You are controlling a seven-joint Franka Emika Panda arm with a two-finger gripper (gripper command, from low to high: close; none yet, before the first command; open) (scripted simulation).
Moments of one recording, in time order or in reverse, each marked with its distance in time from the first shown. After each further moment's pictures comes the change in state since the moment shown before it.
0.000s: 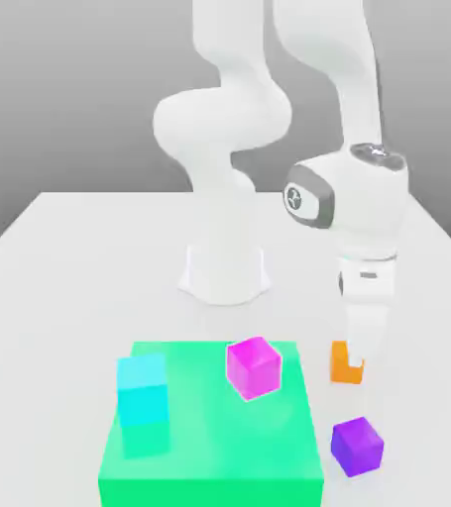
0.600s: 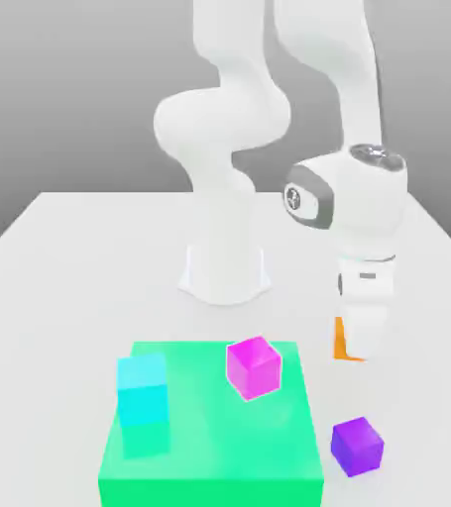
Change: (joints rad) arm 0.006 -0.201 0.014 -0.024 0.040 -0.185 -0.025
